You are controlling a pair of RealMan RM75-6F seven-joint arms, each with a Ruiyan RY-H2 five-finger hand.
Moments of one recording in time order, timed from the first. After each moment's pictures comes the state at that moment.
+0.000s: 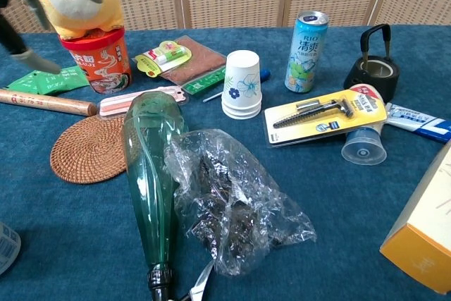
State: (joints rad) left arm -0.78 -1.03 -0.06 -2.02 0.89 1.08 0.47; right arm 0.16 -1.33 0.08 -1.26 -1.52 1.44 0.31
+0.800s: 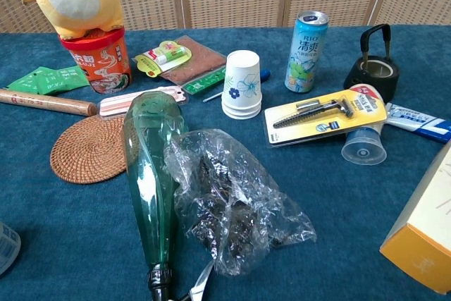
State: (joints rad) left arm -0.41 -0.86 0.04 -1.82 1.19 1.30 0.10; right arm 0.16 -1.34 0.08 -1.25 -1.52 1.45 0.26
